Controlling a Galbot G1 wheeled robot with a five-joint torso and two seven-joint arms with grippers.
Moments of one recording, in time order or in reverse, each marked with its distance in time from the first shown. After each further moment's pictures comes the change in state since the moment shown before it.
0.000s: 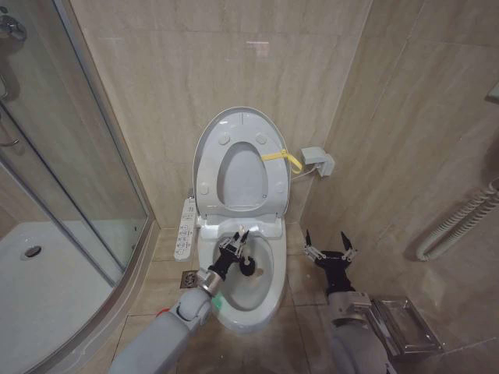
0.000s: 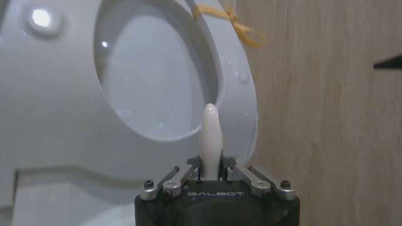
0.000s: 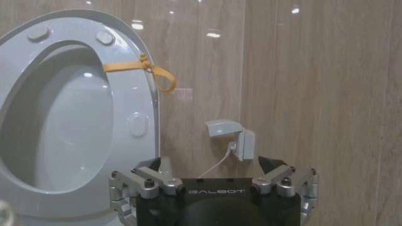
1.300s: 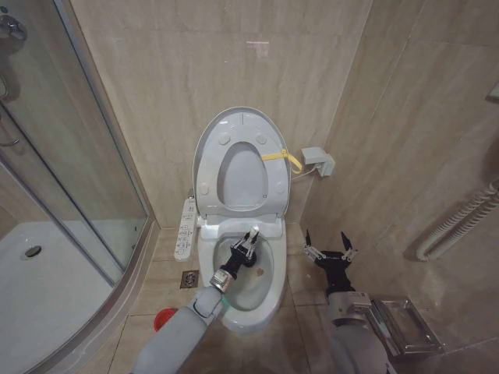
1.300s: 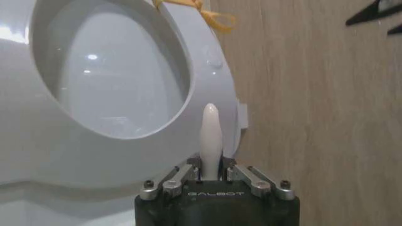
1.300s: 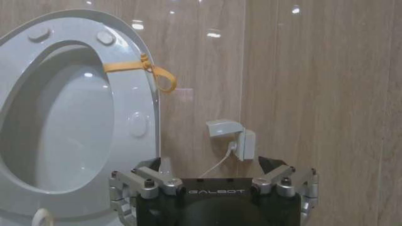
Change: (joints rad) left arm -0.022 -0.137 -0.032 0.137 0.239 -0.064 -0.046; right arm 0.000 0.000 0.000 0.000 0.000 0.000 0.000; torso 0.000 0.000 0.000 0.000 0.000
